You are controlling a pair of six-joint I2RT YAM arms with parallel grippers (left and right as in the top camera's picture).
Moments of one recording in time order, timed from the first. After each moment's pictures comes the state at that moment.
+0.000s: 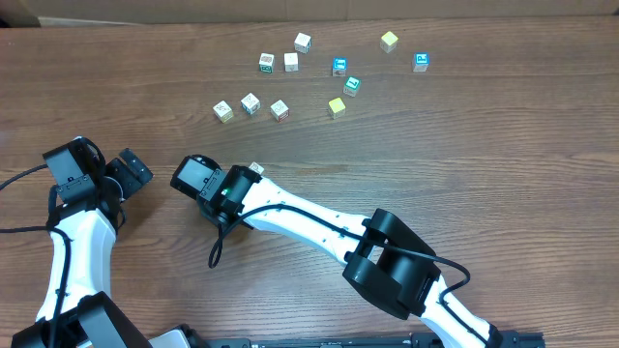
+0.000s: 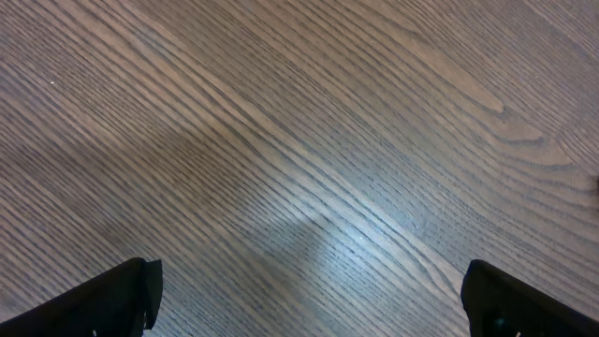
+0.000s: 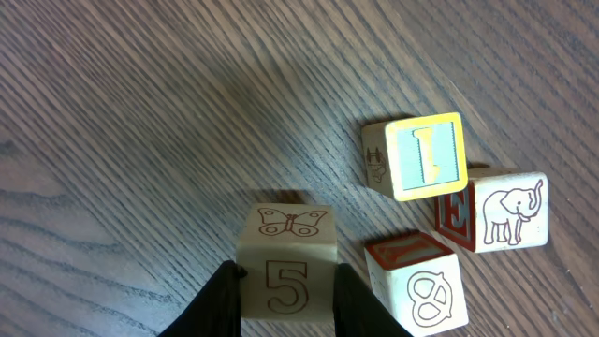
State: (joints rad) left arm 0.45 1.44 0.82 -0.31 0.02 -0.29; right arm 1.05 2.30 1.94 -0.88 0.16 0.17
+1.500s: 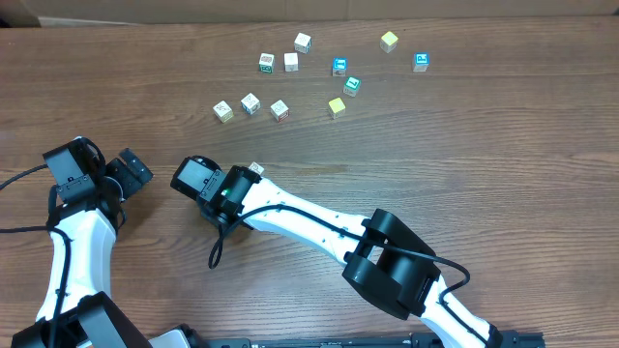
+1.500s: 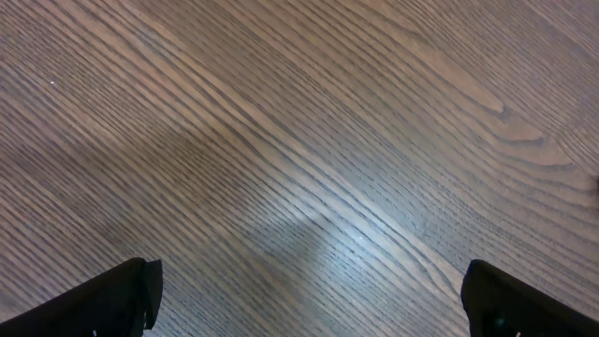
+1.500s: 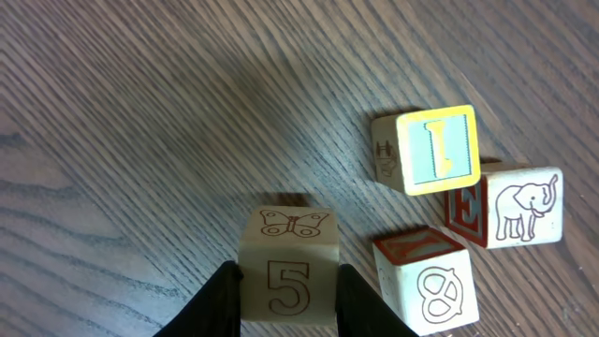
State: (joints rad) left arm 0.45 1.44 0.83 -0.31 0.02 -0.29; right arm 1.05 2.30 1.94 -0.89 0.15 0.17
